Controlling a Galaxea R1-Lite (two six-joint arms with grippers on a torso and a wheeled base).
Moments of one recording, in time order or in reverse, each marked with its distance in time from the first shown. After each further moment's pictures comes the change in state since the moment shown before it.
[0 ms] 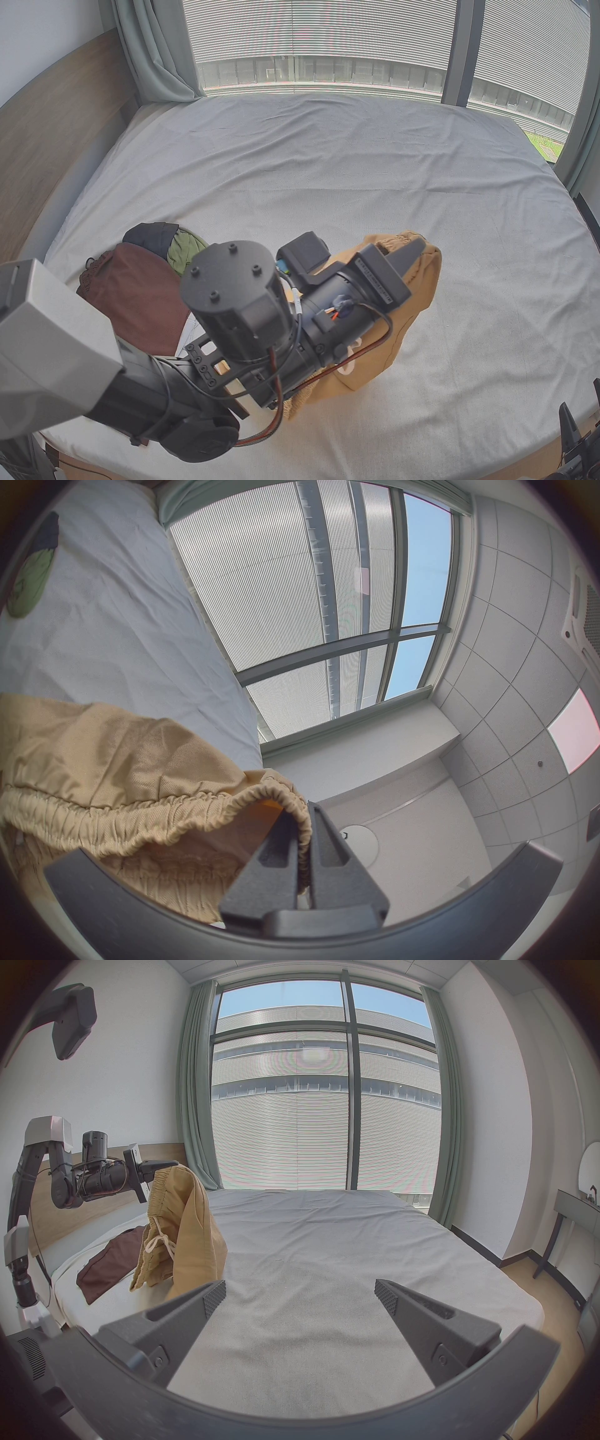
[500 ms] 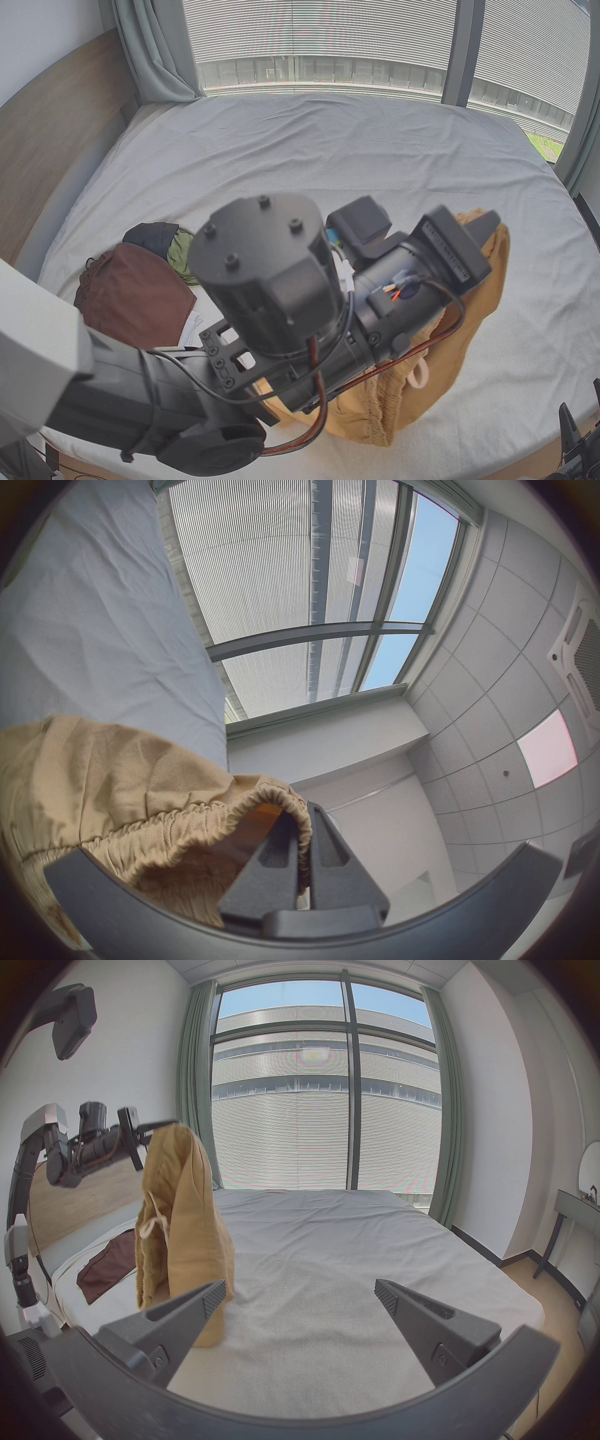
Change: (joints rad) left arm -0.113 -0.041 -0.171 0.133 -0.046 -0.065; right arm 0.001 0.000 0.000 0.000 0.000 0.000
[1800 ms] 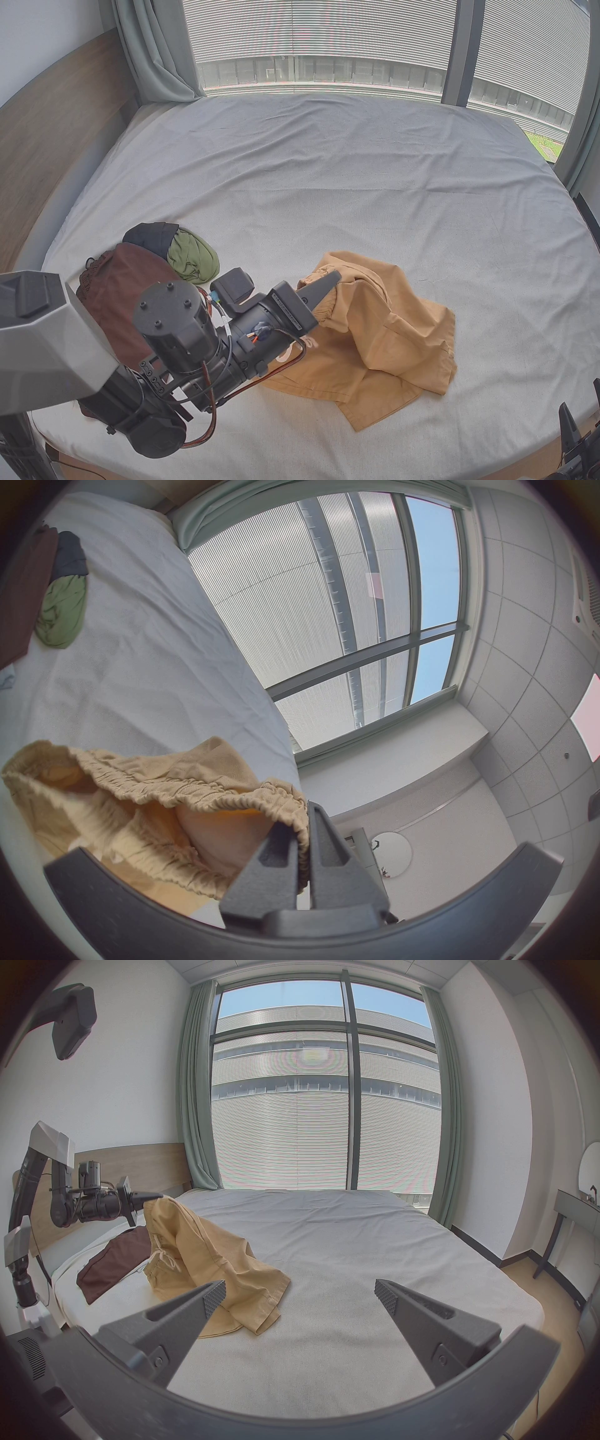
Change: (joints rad) left arm 0.283 0.053 0.464 -0.351 0.006 0.096; right arm -0.001 0.000 0.000 0.000 0.000 0.000
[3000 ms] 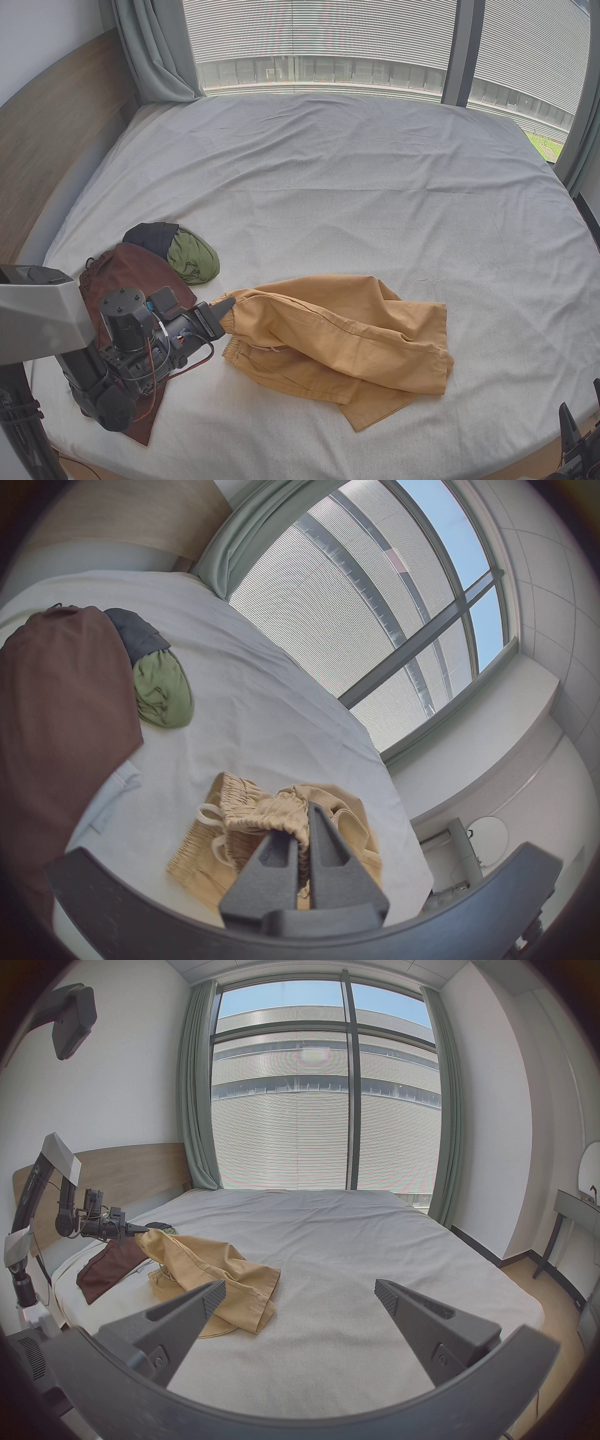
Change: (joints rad) left arm 0.376 0.077 0.195 -0.005 -0.077 0.275; right arm 0.000 0.000 0.000 0.000 0.000 0.000
